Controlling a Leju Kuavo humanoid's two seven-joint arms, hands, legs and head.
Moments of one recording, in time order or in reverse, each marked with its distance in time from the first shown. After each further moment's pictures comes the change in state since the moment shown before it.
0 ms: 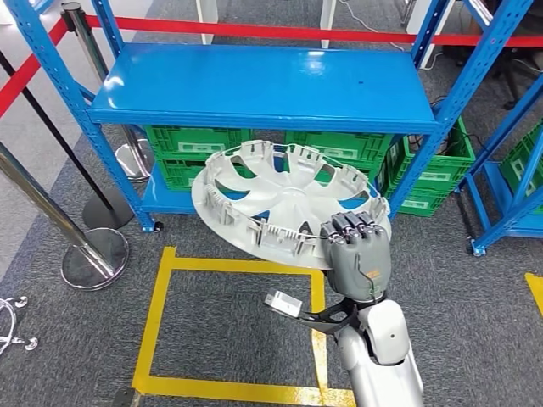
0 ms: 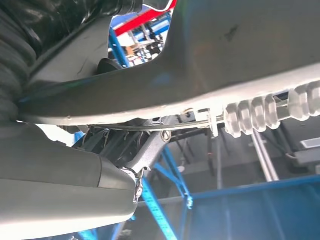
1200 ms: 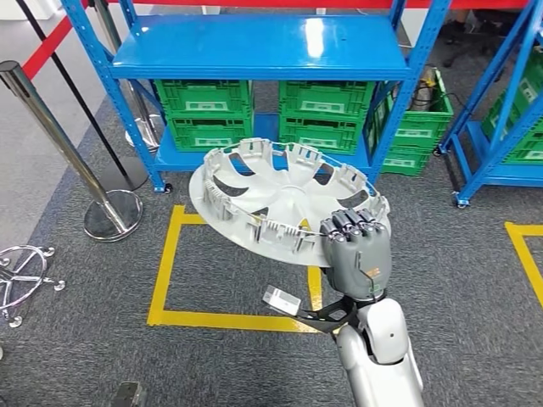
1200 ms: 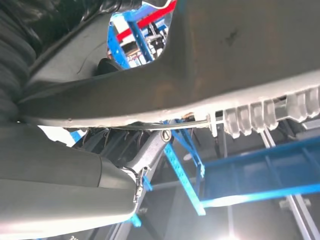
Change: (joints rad) left arm -0.020 0.006 -0.021 0.000 -0.010 -0.001 0.029; right arm -0.002 0.000 0.014 -0.021 0.013 0.000 0.001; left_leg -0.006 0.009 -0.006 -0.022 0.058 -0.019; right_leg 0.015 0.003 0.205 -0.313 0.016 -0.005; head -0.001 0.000
